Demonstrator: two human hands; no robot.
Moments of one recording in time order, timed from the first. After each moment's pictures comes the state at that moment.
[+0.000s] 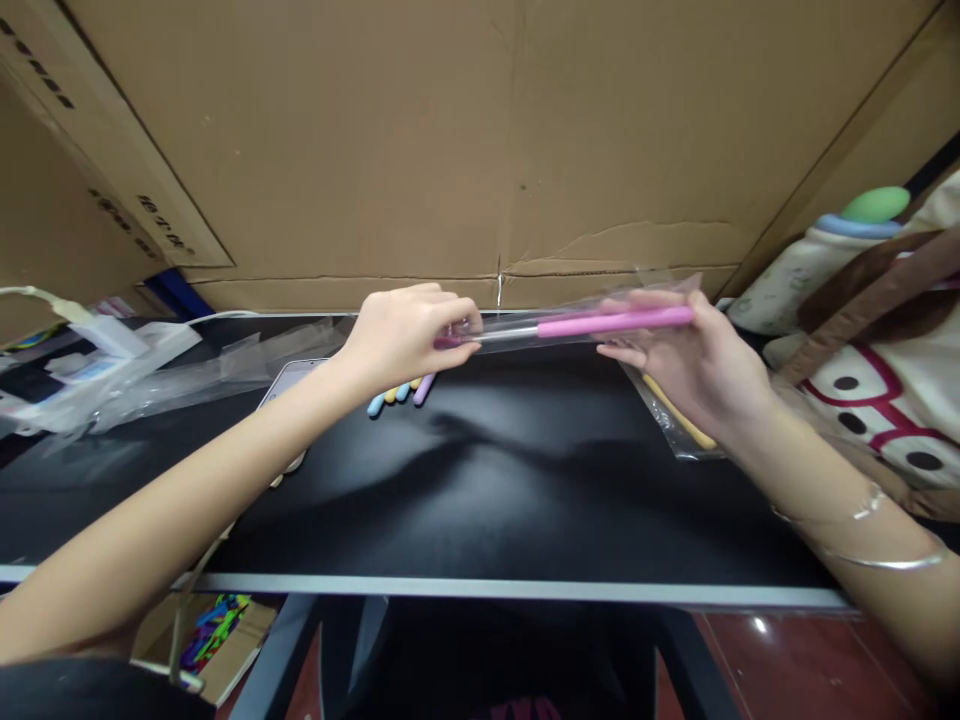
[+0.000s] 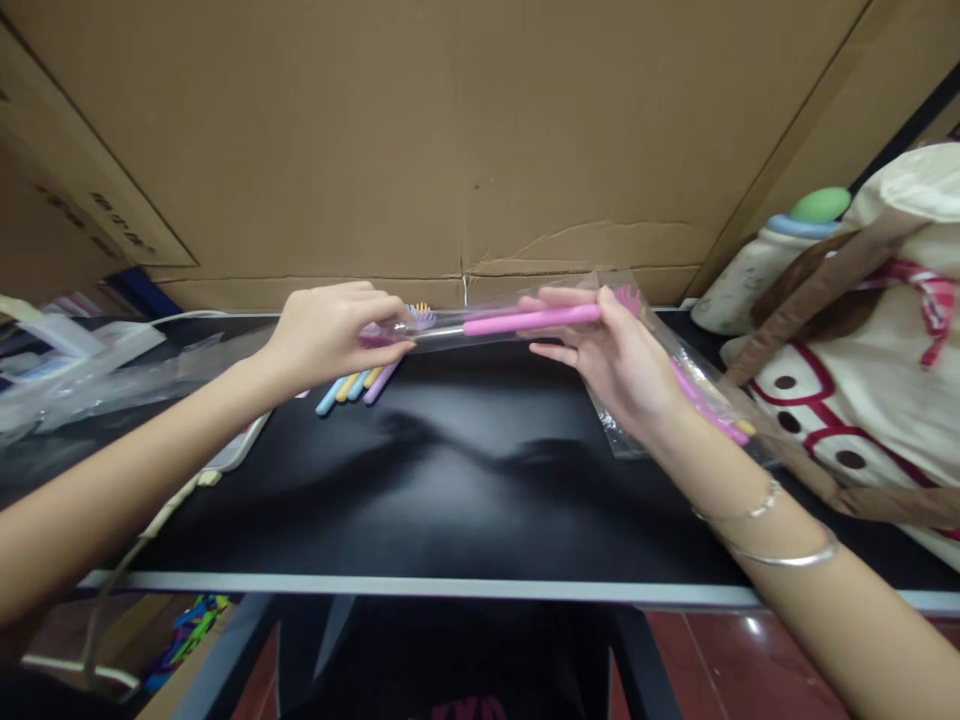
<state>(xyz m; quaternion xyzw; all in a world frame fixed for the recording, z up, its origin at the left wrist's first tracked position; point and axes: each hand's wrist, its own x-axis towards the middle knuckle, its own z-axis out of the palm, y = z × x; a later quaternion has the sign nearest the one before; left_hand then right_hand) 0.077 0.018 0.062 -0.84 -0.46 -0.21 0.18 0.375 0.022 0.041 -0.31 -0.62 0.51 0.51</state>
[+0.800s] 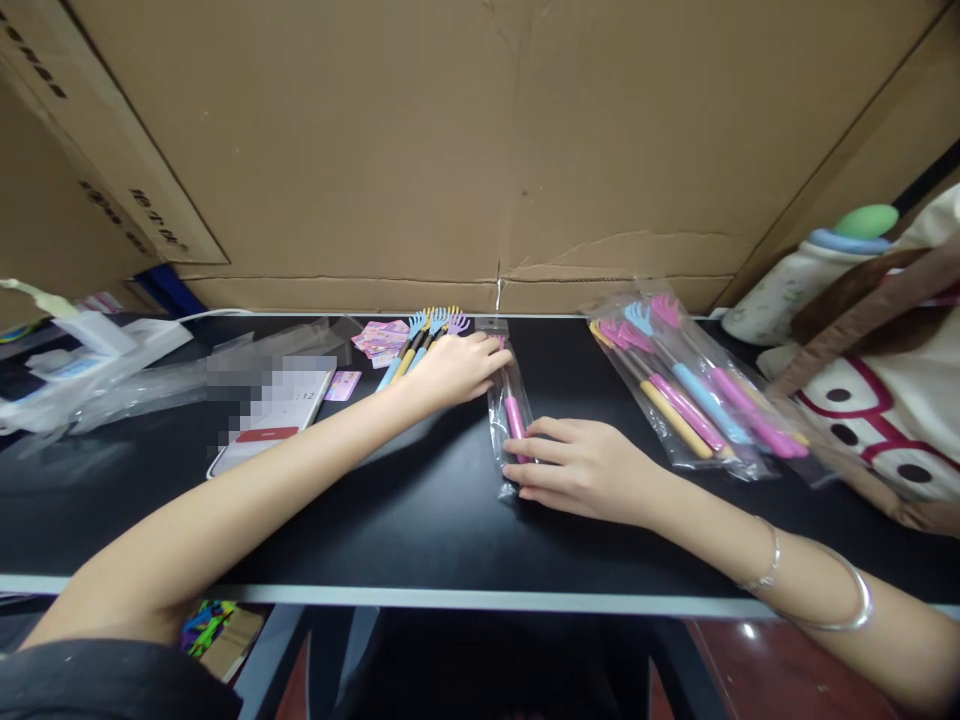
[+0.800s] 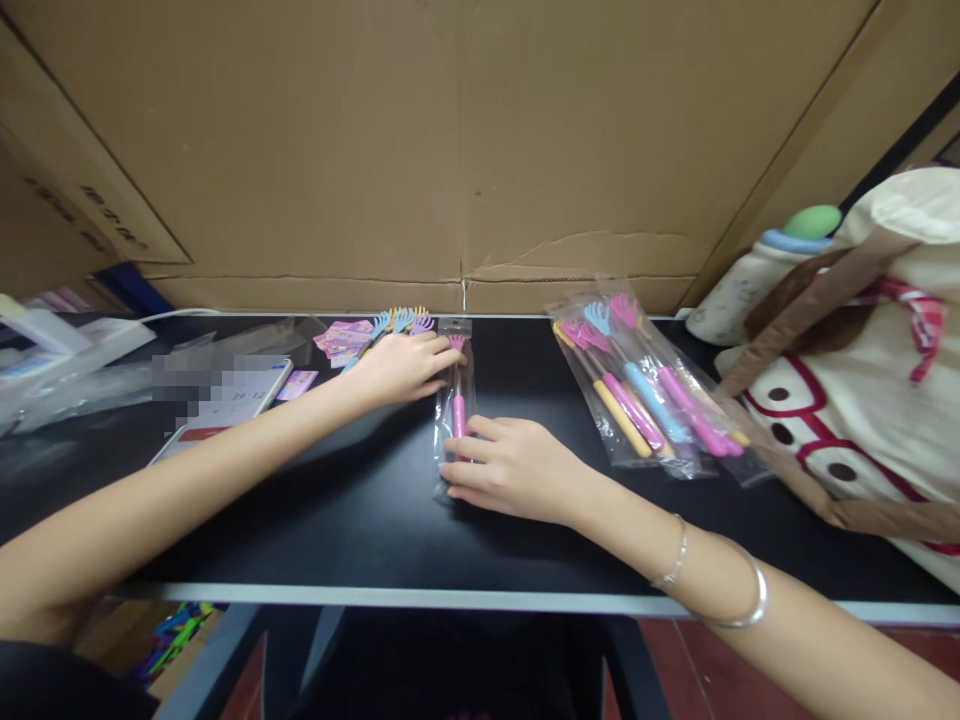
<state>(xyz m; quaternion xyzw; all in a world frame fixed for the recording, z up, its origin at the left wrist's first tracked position) 0.114 0.053 0.009 -0.90 -0.39 -0.02 0.21 0.335 -0.011 -0.010 -0.09 -0.96 -0.15 0.21</state>
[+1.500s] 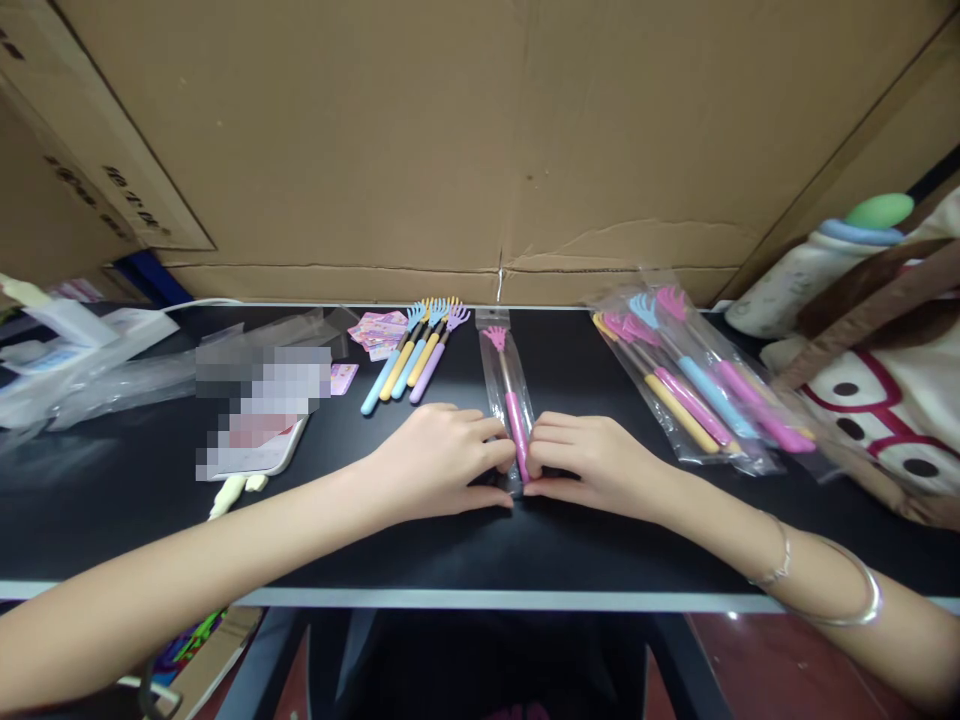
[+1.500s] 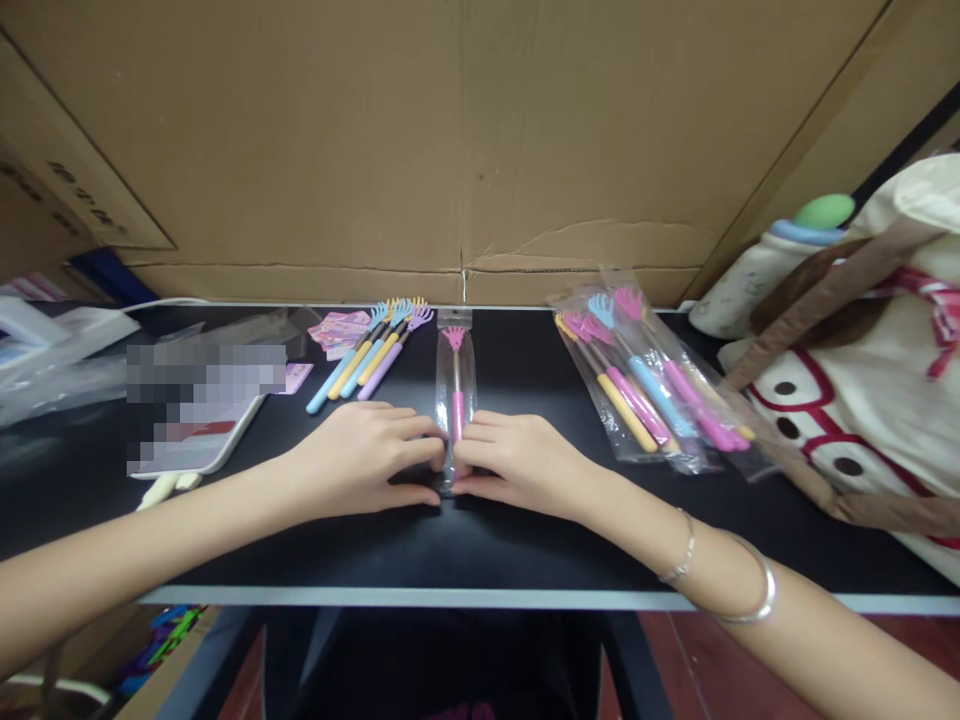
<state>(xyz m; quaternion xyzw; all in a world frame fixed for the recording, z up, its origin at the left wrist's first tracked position) 0.104 -0.038 0.008 -0.95 -0.31 -0.09 0.05 0.337 -0.009 -0.010 -0.15 -0.97 0.06 0.20</state>
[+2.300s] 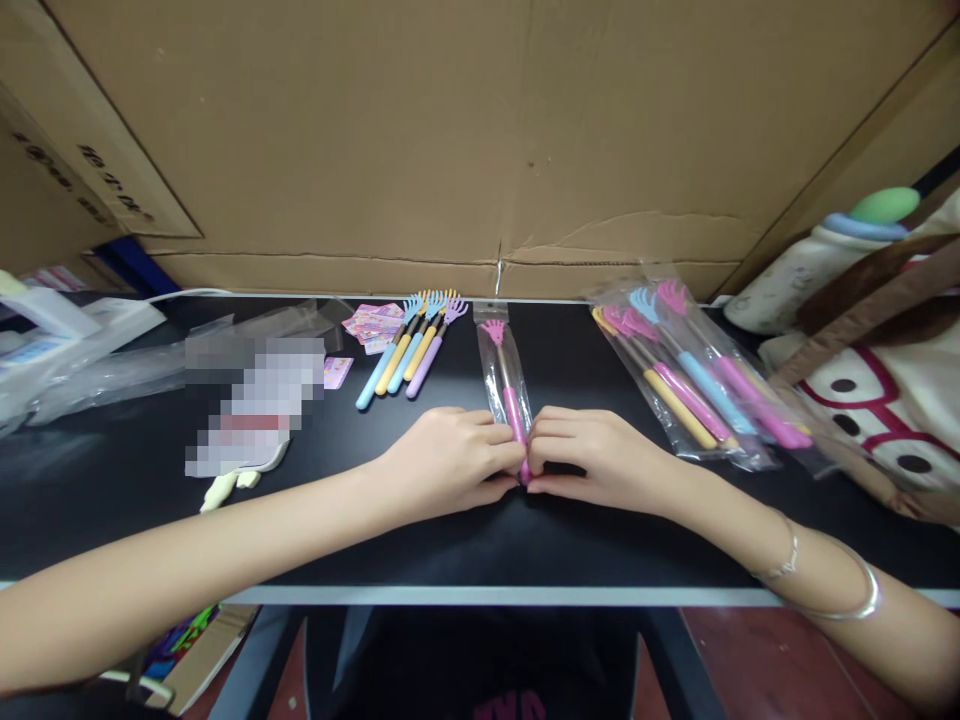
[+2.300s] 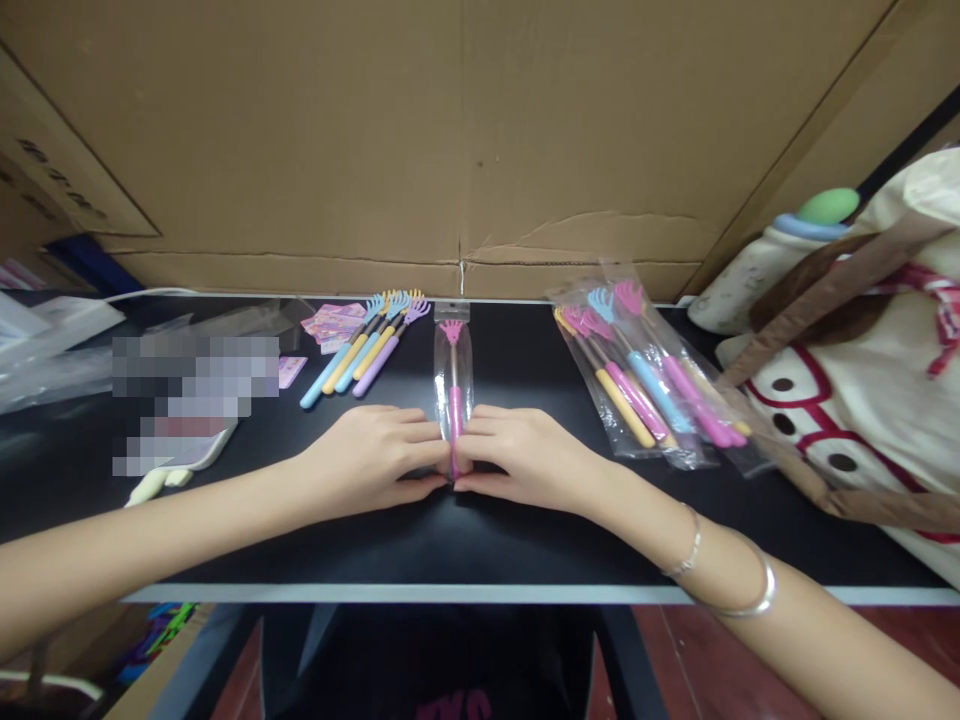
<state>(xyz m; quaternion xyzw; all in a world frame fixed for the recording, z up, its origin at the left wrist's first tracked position) 0.111 -0.037 -0.010 -0.94 -0.28 -0.16 0.05 0.340 -0.008 -0.004 -0.16 -0.97 0.10 0.17</state>
